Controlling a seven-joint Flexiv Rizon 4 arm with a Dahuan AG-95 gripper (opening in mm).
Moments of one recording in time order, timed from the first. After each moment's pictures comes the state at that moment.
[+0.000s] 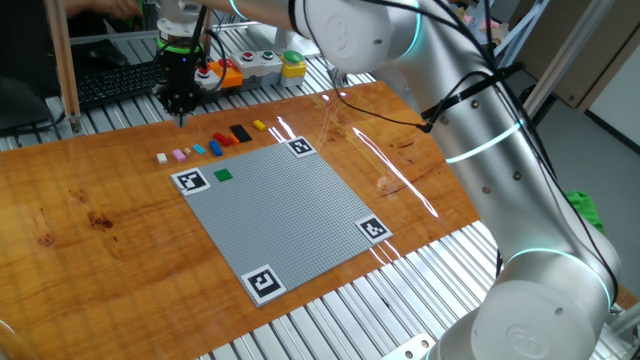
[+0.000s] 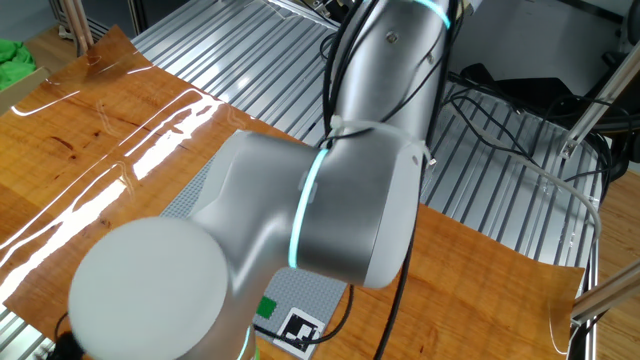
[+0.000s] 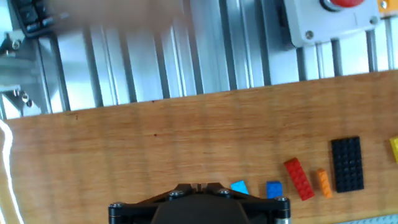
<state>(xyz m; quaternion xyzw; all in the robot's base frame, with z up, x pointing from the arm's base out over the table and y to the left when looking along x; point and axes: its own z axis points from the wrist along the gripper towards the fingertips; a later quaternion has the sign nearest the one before) 0.793 0.118 0.057 0.00 -1.00 -0.02 0.06</state>
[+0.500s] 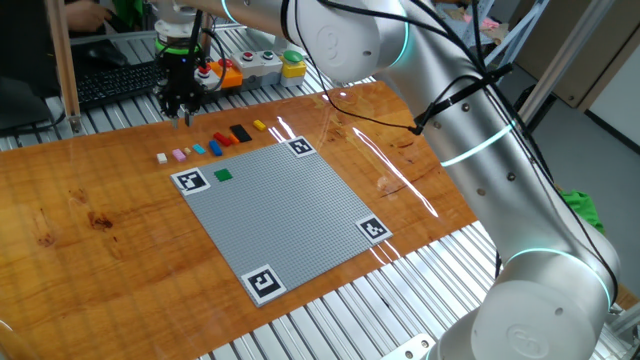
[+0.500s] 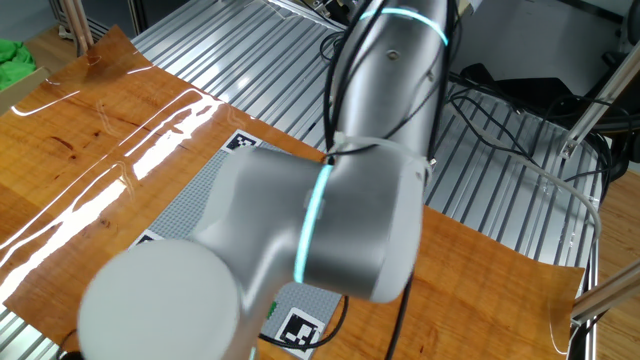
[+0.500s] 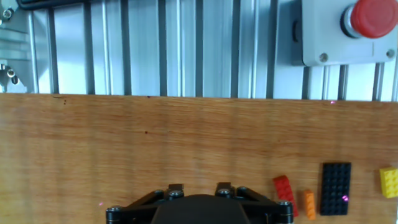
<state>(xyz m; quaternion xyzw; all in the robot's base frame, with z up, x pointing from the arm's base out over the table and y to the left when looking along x) 0.794 0.115 0.054 0.03 -1.00 0.00 0.06</state>
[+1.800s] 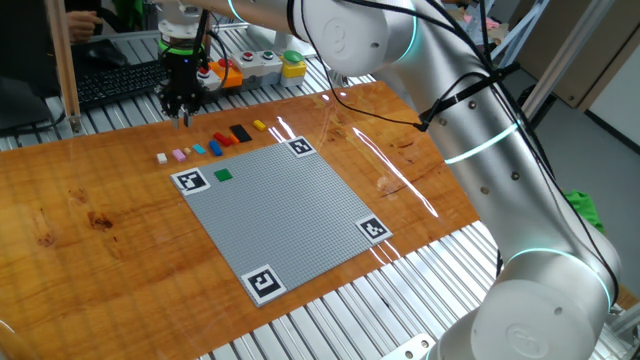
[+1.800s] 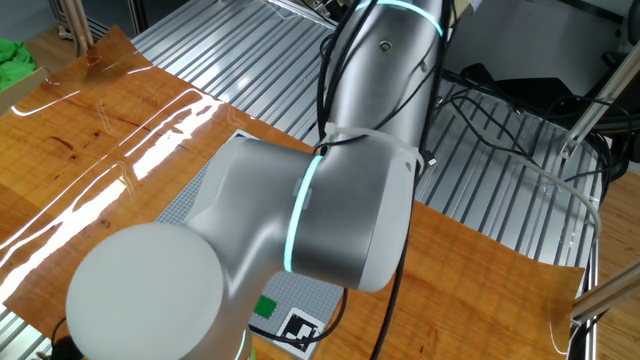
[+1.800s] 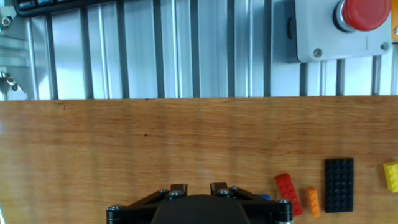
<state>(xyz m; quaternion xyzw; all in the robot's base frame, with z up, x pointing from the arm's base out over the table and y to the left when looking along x) 0.794 0.114 0.054 0.00 -1.00 -0.02 0.06</state>
